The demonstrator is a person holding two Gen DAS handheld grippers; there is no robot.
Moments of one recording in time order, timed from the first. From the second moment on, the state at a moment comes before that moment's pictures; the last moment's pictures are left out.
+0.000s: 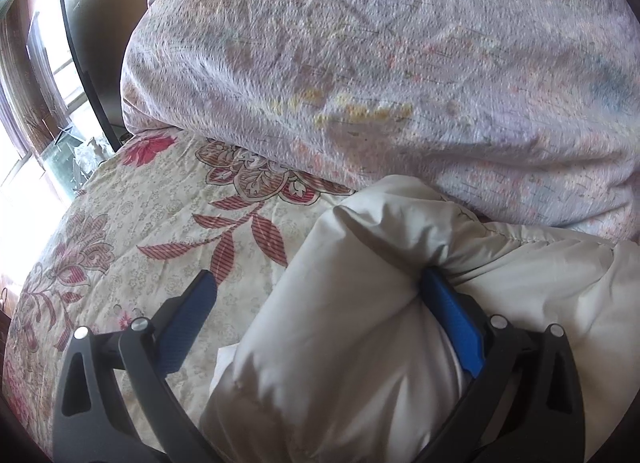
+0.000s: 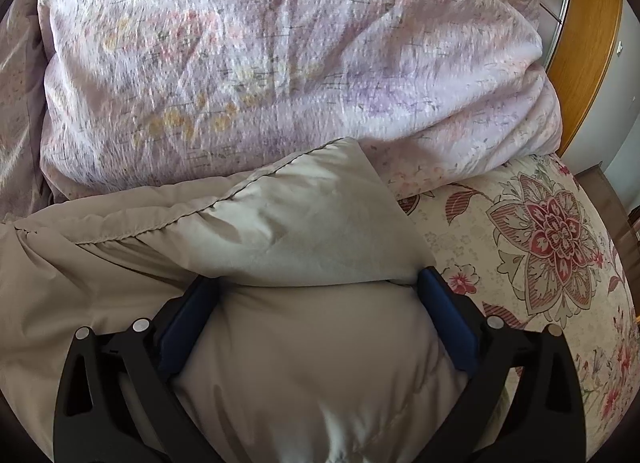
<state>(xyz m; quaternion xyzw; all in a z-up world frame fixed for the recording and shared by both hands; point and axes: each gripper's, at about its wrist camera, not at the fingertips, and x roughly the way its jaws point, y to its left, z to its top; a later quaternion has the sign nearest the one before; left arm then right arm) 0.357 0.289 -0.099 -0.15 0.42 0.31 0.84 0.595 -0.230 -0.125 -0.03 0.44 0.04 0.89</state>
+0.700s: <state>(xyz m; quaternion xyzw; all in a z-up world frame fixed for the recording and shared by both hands) 0.137 0.301 -0.084 -0.38 0.35 0.19 0.83 0.427 -0.403 -0.085 0.27 0.46 0.07 0.84</state>
